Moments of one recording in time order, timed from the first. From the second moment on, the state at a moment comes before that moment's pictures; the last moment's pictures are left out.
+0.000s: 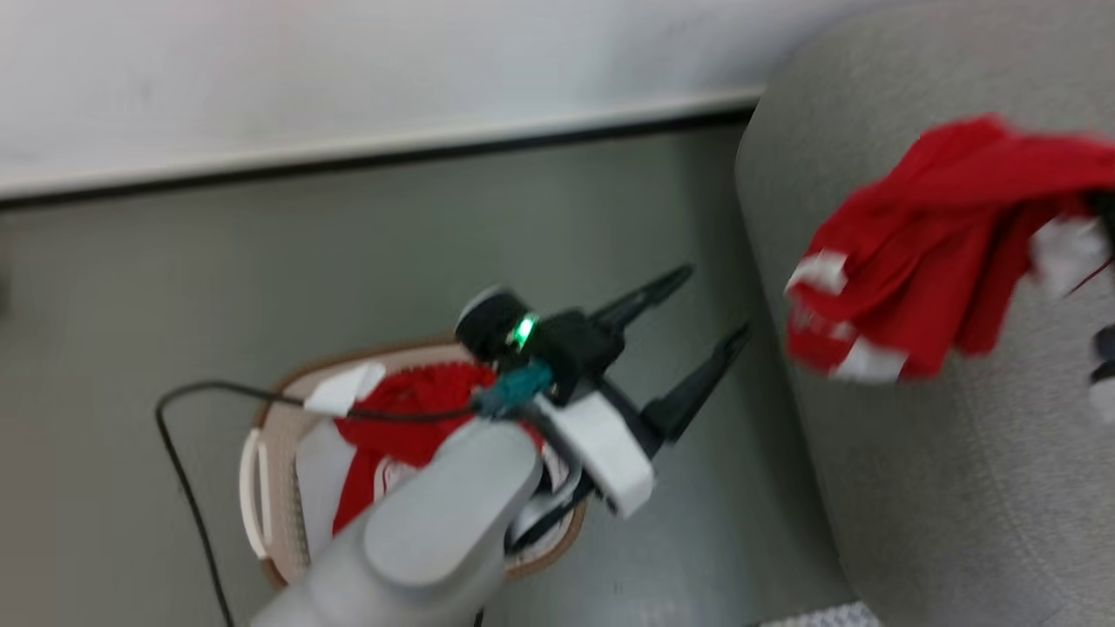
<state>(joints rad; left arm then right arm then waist) -0.78 0.12 -0.87 0.40 -0.44 -0.13 -0.26 -0.56 -0.64 0.38 0.18 0.63 0.13 -0.26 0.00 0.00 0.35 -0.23</state>
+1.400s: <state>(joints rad) -0.75 0.16 -0.70 0.37 -0.40 -0.11 -0.26 -0.80 -0.71 -0.02 0.71 0.47 0.13 -0.26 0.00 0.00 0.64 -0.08</state>
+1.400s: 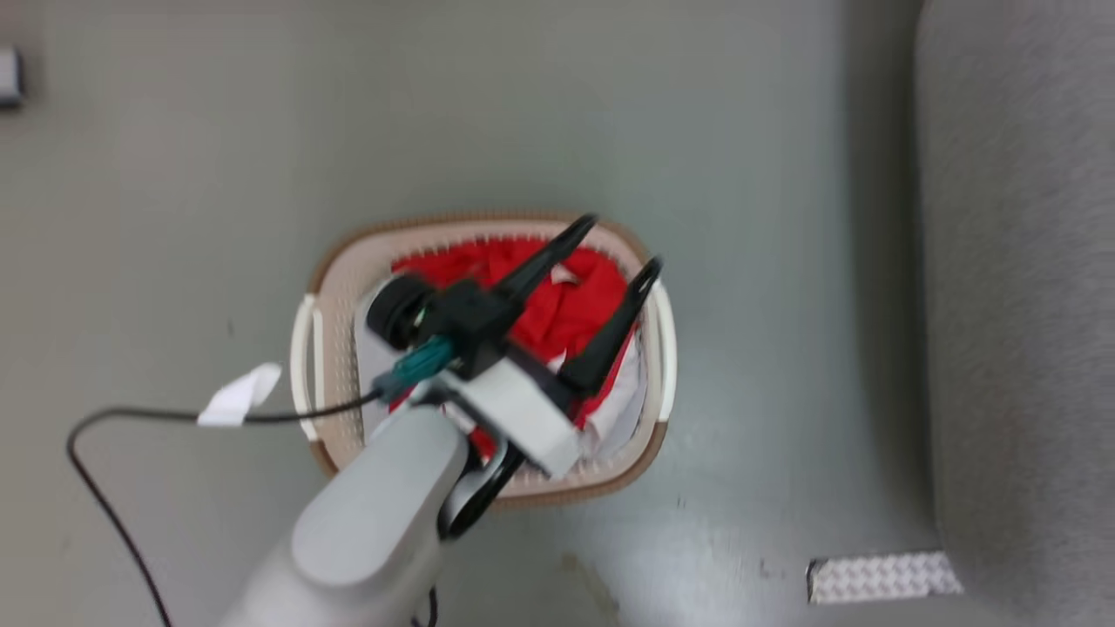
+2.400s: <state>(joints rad) -0.01 0.10 -0.13 0.32 -0.27 -0.10 -0.26 0.09 -0.17 -0.08 0.17 0.23 0.13 -0.26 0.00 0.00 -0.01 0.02</state>
